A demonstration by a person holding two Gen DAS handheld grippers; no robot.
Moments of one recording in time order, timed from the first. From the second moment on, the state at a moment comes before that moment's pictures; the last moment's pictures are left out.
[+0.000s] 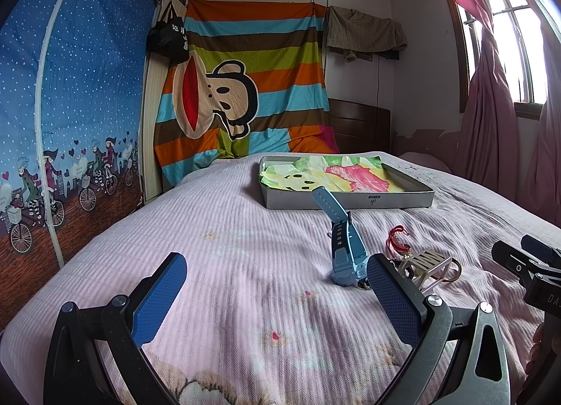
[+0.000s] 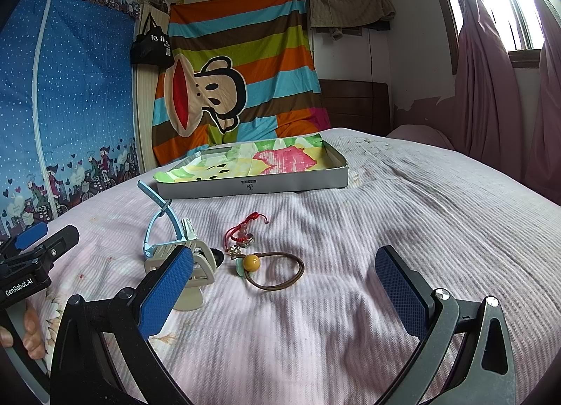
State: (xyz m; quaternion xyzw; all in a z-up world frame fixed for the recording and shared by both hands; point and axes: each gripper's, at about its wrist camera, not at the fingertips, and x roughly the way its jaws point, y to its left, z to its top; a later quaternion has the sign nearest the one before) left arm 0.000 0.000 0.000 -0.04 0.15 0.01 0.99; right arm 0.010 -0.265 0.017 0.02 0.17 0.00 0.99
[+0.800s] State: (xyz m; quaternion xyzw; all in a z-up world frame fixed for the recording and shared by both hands) left arm 0.013 -0.006 0.001 -0.04 0.18 -0.01 0.98; right arm 0.018 -0.265 0.025 0.02 0.16 0.00 0.99
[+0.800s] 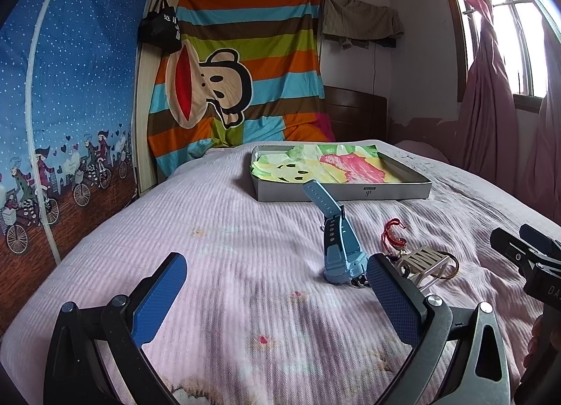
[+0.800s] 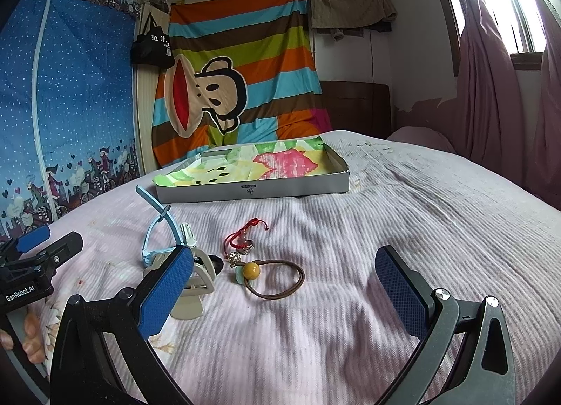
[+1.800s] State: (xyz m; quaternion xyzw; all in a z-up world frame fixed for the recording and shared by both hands) left arm 0.080 -0.021 0.003 -0.03 0.31 -0.08 0.95; right arm 0.053 -0.270 0.033 0.00 0.18 0.02 0.98
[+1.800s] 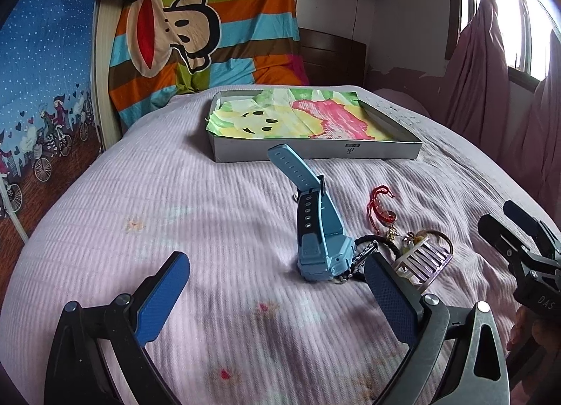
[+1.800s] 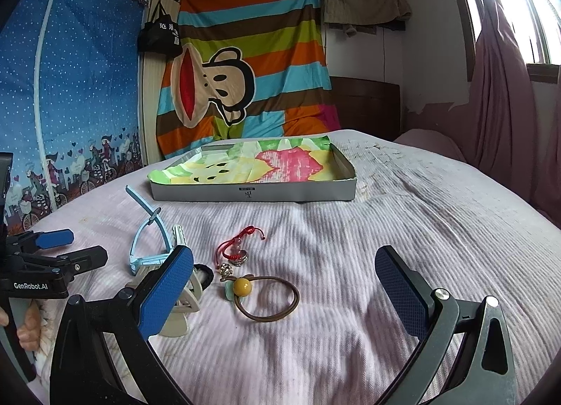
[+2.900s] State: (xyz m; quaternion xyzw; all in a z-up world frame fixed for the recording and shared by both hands) left arm 0.134 -0.023 -0.001 -0.12 0.38 -0.15 0.91; right arm 0.134 -0.276 -0.024 0.02 0.37 0.05 0.93
